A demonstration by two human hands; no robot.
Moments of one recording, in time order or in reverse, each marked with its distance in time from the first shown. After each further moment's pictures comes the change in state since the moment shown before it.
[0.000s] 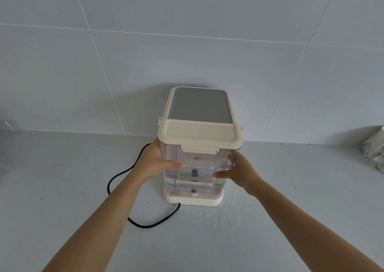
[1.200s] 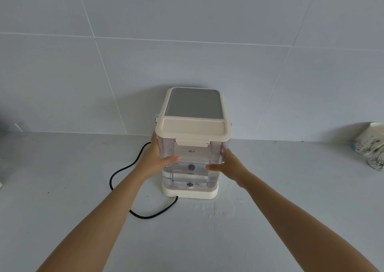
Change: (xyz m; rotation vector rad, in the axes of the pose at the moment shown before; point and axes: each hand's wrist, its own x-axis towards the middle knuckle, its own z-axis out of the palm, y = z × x) left_hand -0.020 0.000 0.016 0.062 0.049 0.053; right_hand -0.007 0.009 0.002 0.001 -0.050 0.011
